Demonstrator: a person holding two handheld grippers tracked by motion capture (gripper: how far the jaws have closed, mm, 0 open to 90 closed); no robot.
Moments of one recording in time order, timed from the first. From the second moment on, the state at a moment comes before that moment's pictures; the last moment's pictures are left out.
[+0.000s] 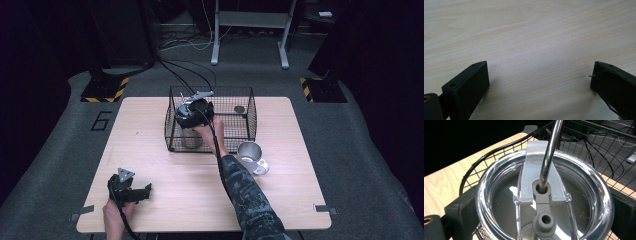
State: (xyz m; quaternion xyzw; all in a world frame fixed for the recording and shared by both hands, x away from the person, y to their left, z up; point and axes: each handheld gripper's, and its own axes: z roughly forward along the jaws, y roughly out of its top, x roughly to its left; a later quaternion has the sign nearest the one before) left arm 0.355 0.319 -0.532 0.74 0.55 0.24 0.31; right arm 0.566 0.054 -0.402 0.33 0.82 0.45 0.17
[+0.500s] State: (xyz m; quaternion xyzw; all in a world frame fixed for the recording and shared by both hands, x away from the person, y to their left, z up) left arm 0.355 0.319 -0.531 0.74 0.55 0.25 0.31; right arm 0.567 0.049 -0.405 0.32 0.82 0.45 0.18
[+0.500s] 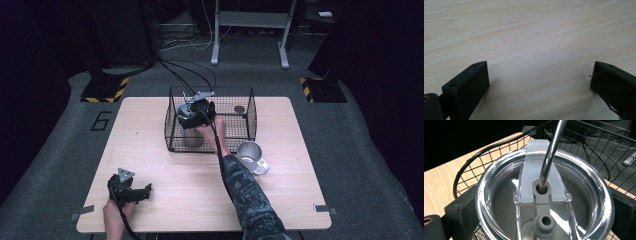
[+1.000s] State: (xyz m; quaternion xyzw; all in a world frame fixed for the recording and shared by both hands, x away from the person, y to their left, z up) left arm 0.355 0.319 -0.531 0.74 0.55 0.25 0.31; right arm 0.562 0.052 -0.400 0.32 0.83 0.43 0.18
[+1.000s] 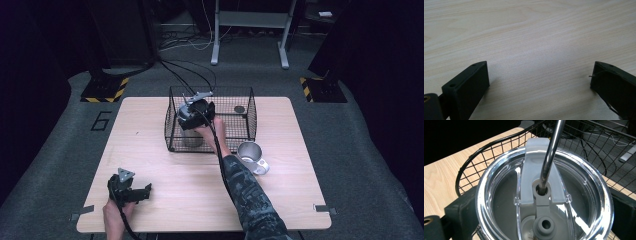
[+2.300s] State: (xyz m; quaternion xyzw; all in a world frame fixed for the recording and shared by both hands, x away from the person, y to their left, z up) left arm 0.356 0.320 -0.532 0.73 0.55 0.24 0.31; right arm 0.470 -0.026 -0.346 0.28 0.83 0.45 0.18
